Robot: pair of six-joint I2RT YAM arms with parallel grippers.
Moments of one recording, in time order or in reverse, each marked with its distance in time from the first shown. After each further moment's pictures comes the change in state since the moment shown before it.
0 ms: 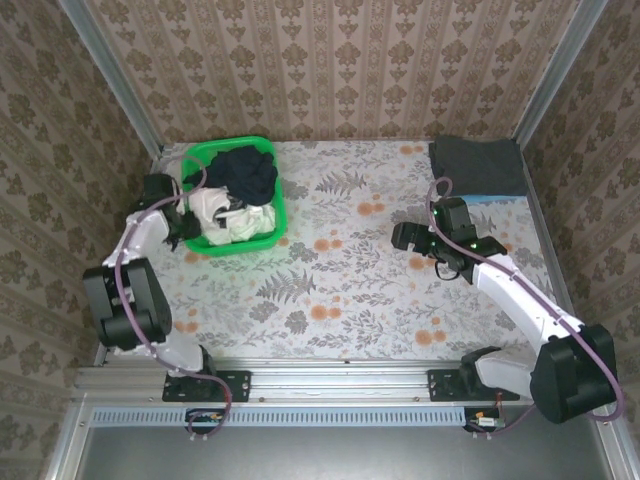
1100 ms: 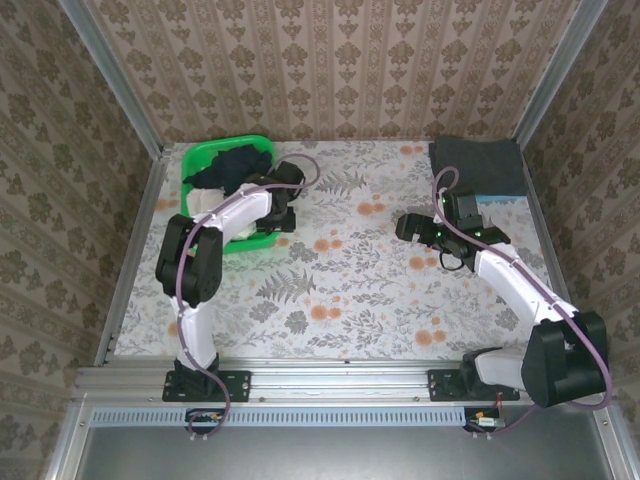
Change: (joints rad) left arm -0.629 0.349 0.332 -0.201 -0.264 -0.331; right arm -0.091 0.063 0.039 0.019 -0.109 -0.047
